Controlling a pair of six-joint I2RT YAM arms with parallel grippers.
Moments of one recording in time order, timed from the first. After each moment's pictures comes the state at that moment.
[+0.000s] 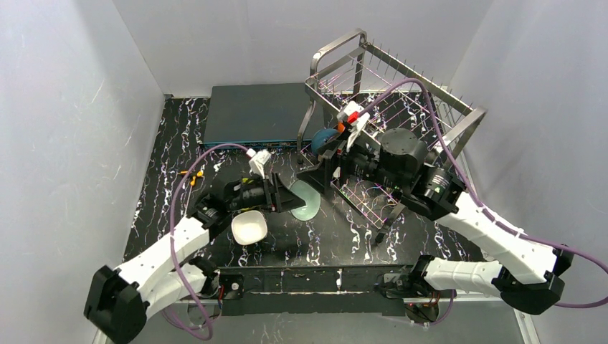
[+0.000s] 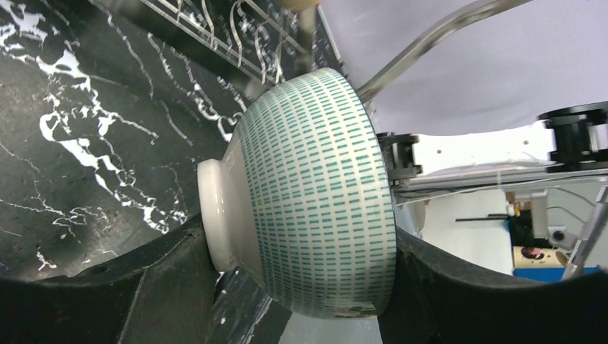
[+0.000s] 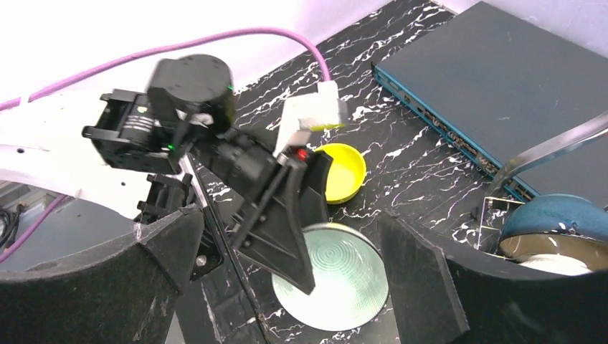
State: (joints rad) left arm -0.57 0.90 0.55 0.06 0.61 -0.81; right arm 0.99 1.08 1.31 -0.35 -0.15 0.23
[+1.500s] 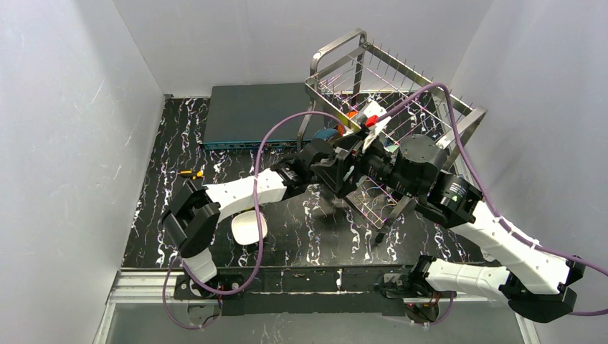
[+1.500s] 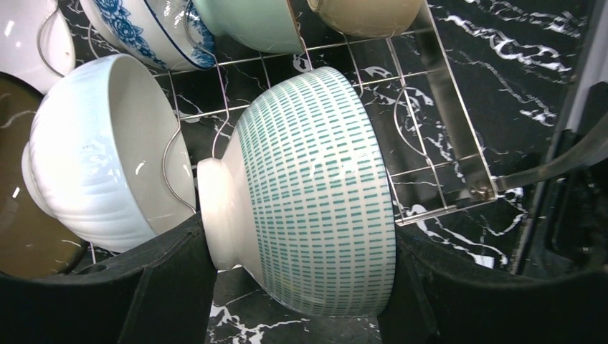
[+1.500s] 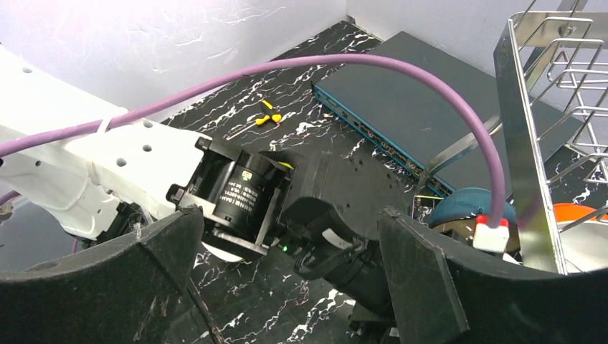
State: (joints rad) left arm -0.90 1.70 1.21 0.00 0.25 0.00; right arm 0.99 0.99 1.28 -0.36 0.00 0.14
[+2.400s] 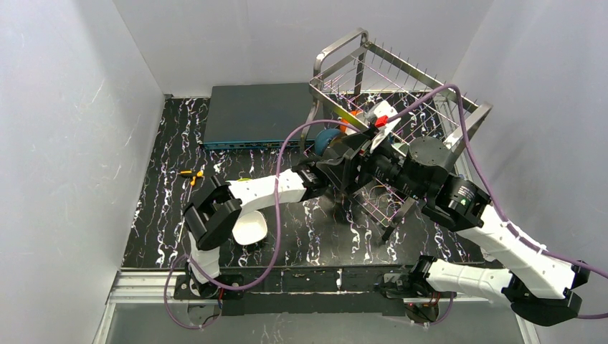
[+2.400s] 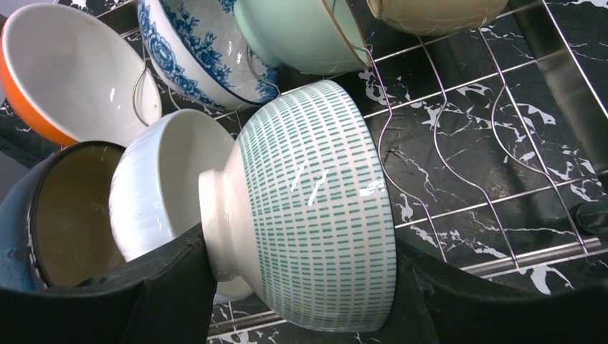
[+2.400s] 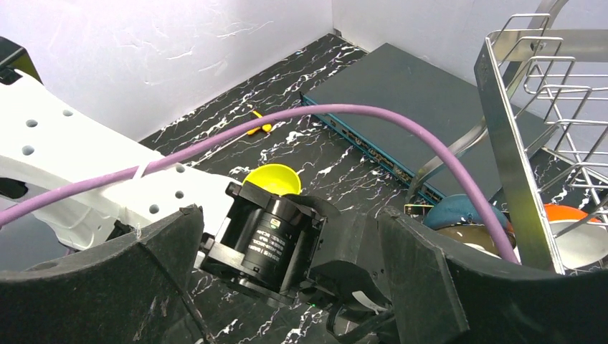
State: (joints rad) left arm -0.99 1.85 1.35 0.00 -0.04 0.27; right arm 0.99 0.95 1.28 -0.36 0.03 0.13
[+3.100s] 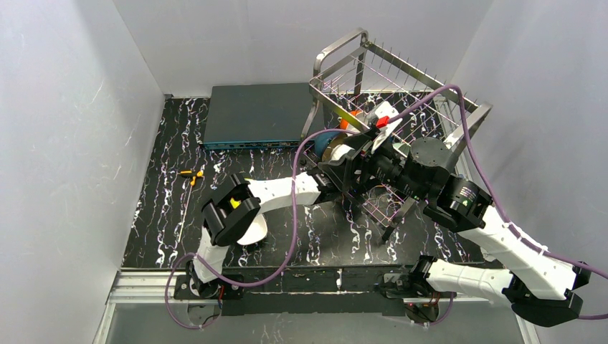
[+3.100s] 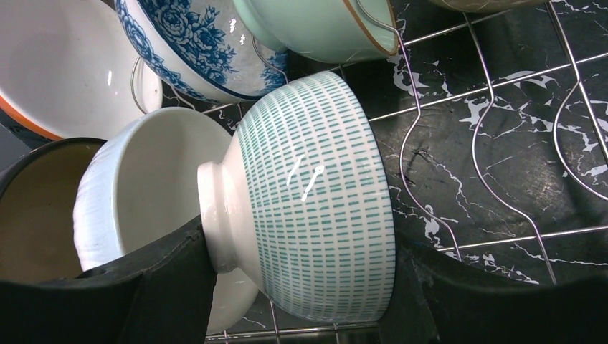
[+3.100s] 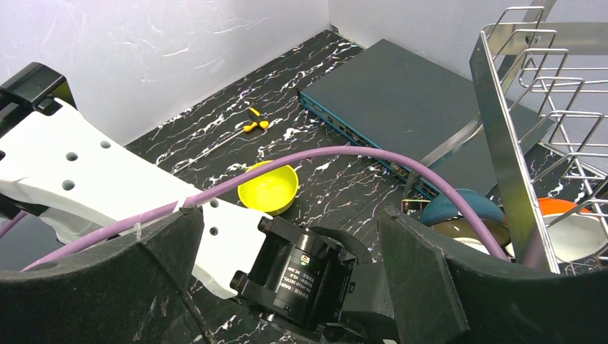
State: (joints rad) left arm -1.04 1.99 1.45 -0.01 -0.21 0.29; right arm 0.99 0.94 1.28 -0.38 0.05 0.13
